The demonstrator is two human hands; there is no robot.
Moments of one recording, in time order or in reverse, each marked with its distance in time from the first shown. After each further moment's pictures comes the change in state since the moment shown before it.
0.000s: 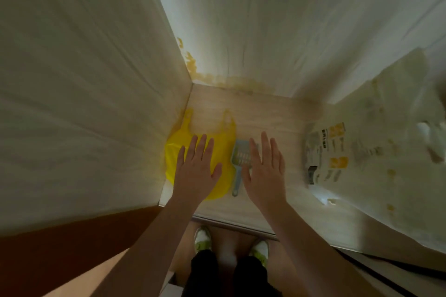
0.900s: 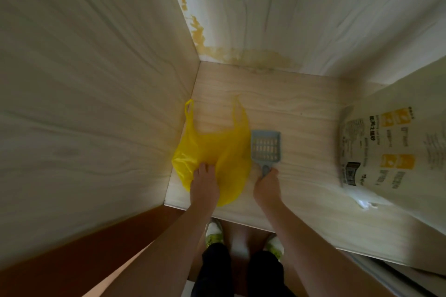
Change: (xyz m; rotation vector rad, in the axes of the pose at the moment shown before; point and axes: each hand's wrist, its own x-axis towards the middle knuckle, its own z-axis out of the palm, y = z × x) left_hand -0.013 -0.039 0.160 -0.099 -0.423 -0.339; right_hand -0.002 -0.005 0.156 0.684 -0.504 0.926
